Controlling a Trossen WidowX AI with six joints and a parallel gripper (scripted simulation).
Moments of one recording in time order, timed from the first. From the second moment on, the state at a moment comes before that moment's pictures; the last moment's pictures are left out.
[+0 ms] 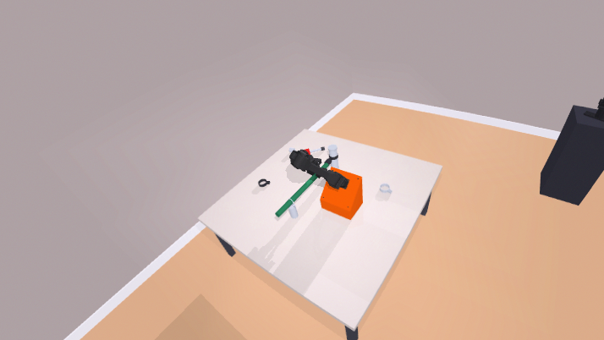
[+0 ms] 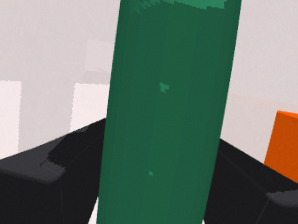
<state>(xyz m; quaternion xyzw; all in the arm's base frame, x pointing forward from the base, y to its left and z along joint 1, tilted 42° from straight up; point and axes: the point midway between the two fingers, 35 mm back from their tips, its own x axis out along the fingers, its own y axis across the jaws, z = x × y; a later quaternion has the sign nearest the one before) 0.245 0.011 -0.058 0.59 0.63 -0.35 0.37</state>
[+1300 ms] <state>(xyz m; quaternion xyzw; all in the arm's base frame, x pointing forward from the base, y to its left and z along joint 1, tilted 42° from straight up) 0.246 0.008 -0.057 0.59 0.63 -0.34 0.37</state>
